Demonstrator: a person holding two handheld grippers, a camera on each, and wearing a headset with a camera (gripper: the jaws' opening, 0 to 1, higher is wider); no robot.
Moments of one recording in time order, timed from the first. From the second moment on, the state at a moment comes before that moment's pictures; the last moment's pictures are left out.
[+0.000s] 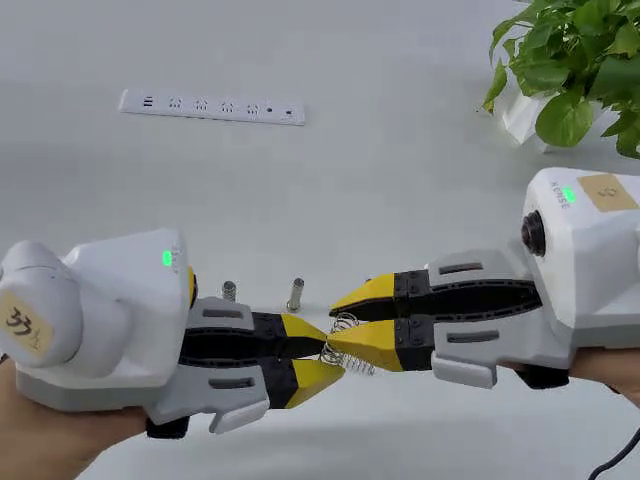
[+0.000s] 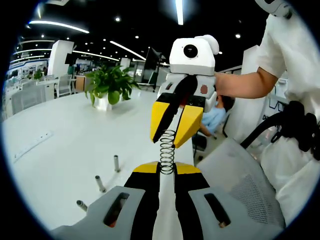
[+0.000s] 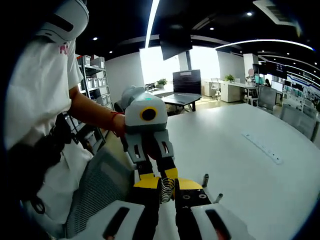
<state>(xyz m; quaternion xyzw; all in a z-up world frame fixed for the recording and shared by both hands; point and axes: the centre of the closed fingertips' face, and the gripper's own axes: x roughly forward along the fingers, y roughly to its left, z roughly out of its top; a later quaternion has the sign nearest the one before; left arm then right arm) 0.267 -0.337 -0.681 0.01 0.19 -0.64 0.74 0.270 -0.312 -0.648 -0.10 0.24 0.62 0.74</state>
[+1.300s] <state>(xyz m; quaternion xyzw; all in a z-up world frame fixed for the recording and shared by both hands) 0.267 -0.348 -0.679 0.03 0.17 -0.64 0.75 0.259 -0.325 -0.664 -0.39 0.34 0.71 0.47</state>
